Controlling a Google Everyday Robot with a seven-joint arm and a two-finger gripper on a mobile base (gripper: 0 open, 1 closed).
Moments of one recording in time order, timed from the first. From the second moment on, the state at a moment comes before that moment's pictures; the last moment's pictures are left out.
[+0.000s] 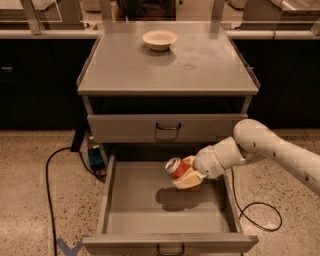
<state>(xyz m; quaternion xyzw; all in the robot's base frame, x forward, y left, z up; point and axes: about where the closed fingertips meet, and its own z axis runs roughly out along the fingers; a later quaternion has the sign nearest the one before) 0.513 -0.069 0.618 -0.57 0.69 0.38 0.25</state>
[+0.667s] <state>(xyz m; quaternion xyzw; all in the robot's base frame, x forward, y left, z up) 0.520 -0.070 0.627 -0.60 0.70 0.29 0.26</state>
